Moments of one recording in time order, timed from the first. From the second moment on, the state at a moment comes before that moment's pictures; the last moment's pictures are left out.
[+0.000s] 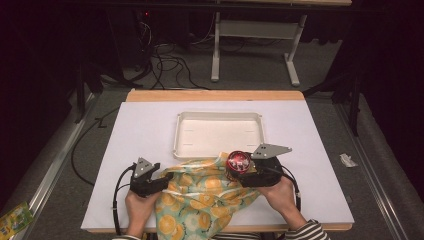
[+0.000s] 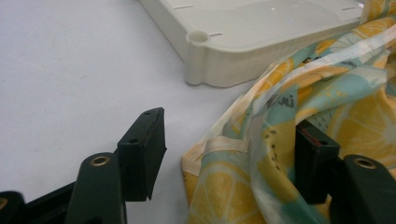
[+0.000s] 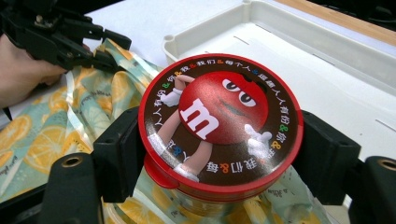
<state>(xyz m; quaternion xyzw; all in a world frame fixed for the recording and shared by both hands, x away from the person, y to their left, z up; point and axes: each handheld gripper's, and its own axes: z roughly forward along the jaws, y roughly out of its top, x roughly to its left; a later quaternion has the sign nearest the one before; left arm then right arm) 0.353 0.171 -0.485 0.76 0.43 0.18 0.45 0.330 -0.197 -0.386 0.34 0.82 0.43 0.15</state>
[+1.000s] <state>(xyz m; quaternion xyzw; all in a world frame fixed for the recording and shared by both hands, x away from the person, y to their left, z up) 0.353 0.171 -0.485 0.76 0.43 0.18 0.44 0.349 -0.204 -0.362 0.35 0.82 0.43 0.16</state>
